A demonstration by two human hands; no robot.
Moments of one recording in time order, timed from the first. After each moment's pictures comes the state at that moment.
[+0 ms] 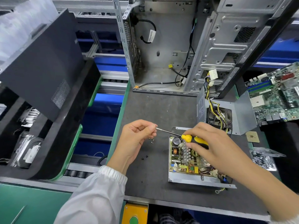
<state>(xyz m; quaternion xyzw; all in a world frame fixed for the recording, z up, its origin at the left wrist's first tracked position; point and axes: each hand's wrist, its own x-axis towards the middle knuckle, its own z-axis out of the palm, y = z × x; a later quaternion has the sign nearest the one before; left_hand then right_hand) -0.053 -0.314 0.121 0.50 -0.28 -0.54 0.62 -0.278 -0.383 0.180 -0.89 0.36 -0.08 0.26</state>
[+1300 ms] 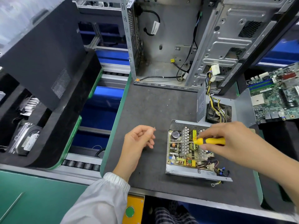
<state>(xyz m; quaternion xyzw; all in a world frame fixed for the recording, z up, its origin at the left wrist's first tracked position) -0.075 -0.286 0.079 0.56 -0.26 -0.49 0.62 -0.299 -0.391 0.212 -0.90 0.37 0.03 0.23</state>
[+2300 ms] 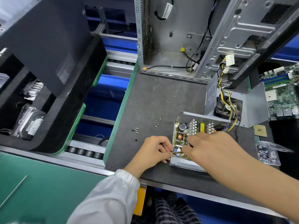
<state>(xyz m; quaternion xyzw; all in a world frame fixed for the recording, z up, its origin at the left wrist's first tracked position) -0.097 -0.273 0.063 0.64 -0.43 -0.53 0.34 -0.249 -0.344 0.205 -0.99 0.16 0.06 -0.04</state>
